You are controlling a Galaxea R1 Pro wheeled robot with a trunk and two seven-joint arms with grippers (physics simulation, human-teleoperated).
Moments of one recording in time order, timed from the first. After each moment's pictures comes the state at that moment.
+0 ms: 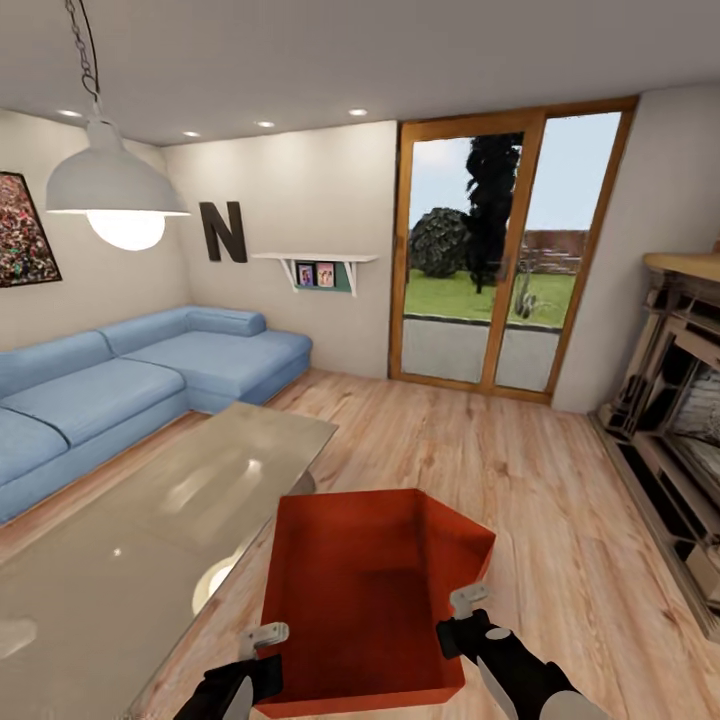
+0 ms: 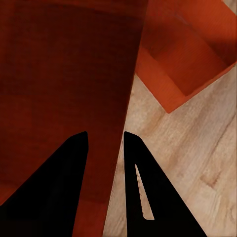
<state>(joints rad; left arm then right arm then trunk) -0.36 -0.11 0.05 -0.58 0.16 0.36 0.14 -0.56 0.03 0.10 -0.29 0.13 0.08 0.10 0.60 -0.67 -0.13</state>
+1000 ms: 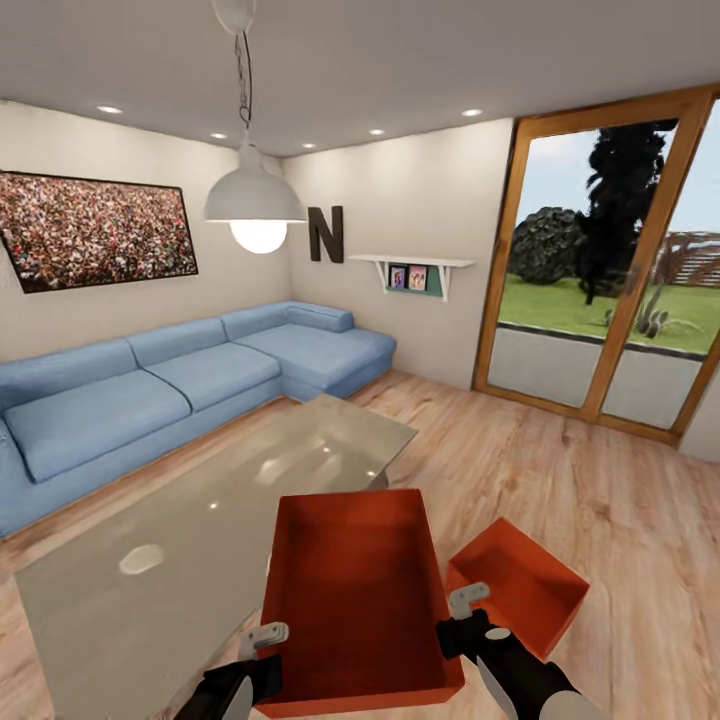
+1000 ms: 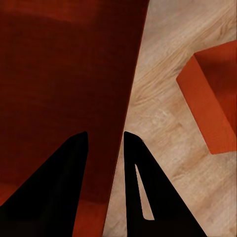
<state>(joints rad) -0.36 -0.11 0.05 -0.58 0.16 0.36 0.14 -0.56 0.03 0.10 -0.29 0.13 0.08 0.10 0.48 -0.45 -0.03</state>
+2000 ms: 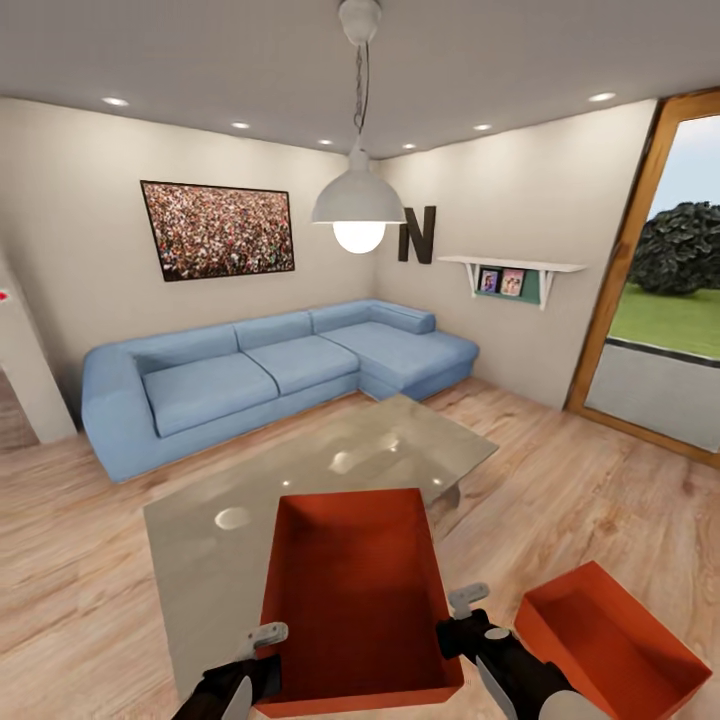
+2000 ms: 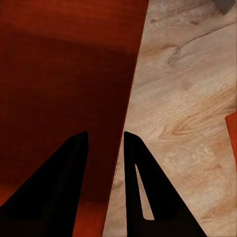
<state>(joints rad) -0.36 -0.11 0.04 -0.58 0.17 0.36 0.14 -0.56 0.03 0.10 -0.29 0.13 0.08 0.10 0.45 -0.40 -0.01</state>
